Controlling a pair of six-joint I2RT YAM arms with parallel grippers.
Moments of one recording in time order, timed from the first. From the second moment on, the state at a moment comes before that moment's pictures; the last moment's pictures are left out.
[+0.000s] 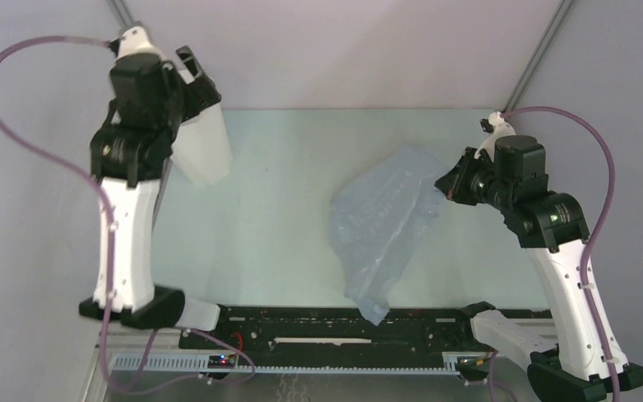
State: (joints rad) left arm -0.22 1.35 2.08 -0.97 -0.34 -0.43; right arm 0.27 0.99 1.43 -0.99 -0.10 0.45
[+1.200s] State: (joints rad) left arm -0.09 2.07 2.35 -1.00 -0.41 -0.20; right arm 0.25 1.04 1.53 -1.07 -0.16 0.43
